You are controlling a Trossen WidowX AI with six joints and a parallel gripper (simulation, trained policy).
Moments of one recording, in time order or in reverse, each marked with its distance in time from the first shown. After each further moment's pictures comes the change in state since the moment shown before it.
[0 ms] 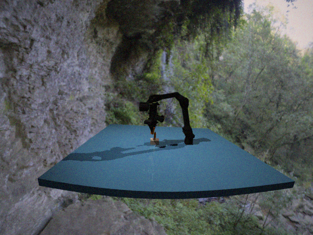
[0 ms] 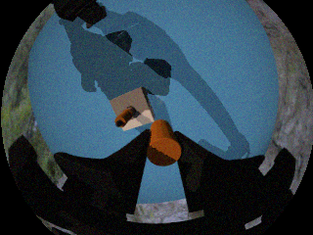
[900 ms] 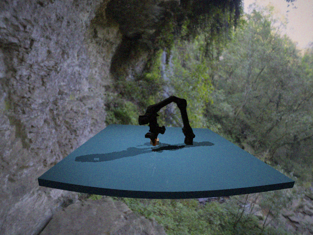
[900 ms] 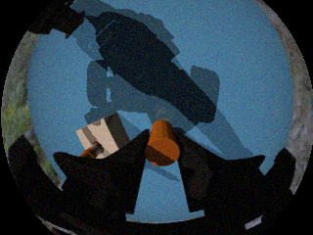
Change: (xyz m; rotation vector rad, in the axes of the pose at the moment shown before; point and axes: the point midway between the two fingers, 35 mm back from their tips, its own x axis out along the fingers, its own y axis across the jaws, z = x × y) arm 0.078 -0.037 0.030 0.004 -0.072 0.073
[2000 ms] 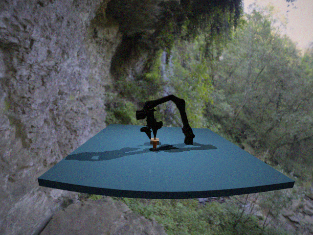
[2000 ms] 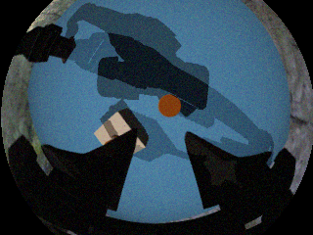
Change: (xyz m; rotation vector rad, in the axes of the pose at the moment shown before) arm -0.032 0.014 -0.021 0.275 -0.062 -0.039
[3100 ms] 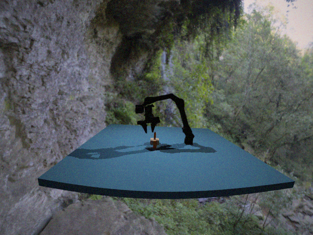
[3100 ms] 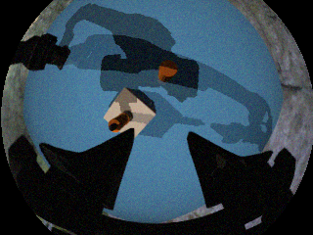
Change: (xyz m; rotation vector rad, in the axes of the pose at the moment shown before) arm -0.033 0.025 -0.047 0.209 -0.024 -0.118
